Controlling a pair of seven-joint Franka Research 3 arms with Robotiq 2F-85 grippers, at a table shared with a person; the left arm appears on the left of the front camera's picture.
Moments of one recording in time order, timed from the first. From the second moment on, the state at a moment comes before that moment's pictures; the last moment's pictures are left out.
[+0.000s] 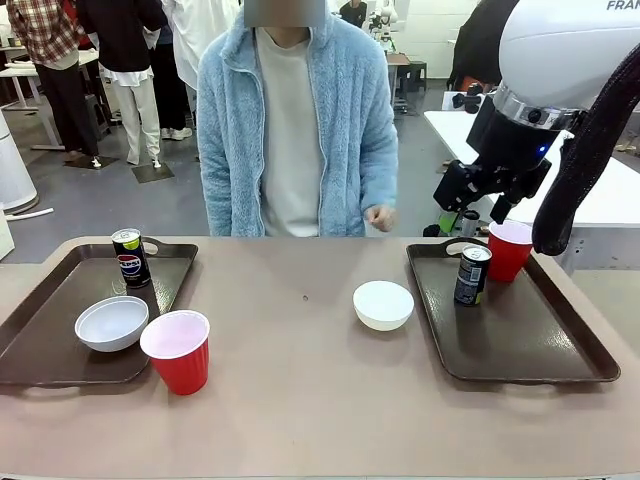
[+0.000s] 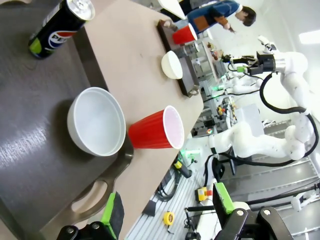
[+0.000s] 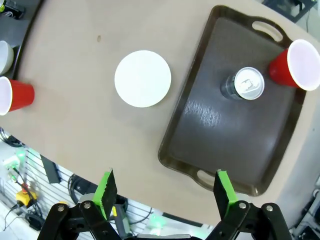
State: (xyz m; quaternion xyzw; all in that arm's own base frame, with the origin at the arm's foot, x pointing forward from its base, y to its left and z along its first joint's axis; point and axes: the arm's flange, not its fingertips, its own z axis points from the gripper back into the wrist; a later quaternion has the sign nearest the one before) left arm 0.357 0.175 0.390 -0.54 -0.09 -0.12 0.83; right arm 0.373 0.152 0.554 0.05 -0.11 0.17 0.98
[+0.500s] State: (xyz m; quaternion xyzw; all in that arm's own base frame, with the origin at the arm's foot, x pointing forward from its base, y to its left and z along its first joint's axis) left arm 0.357 0.175 0.390 -0.54 -0.09 -0.12 0.83; right arm 0.413 0.188 0.540 0.04 -0.14 0.20 0.97
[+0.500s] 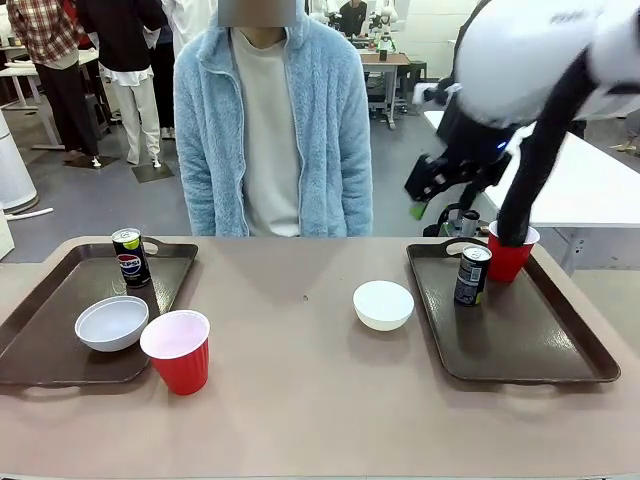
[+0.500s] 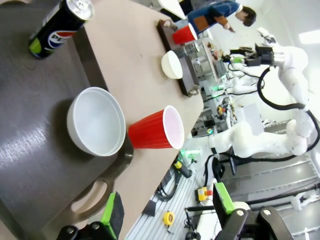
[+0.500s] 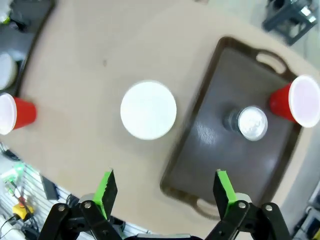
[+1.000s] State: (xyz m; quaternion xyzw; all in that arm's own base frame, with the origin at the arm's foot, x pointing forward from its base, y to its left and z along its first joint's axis) left arm 0.357 0.175 0.390 -0.54 -0.09 -0.12 0.83; right arm 0.454 0.205 0.392 -0.01 -0.05 0.19 0.98
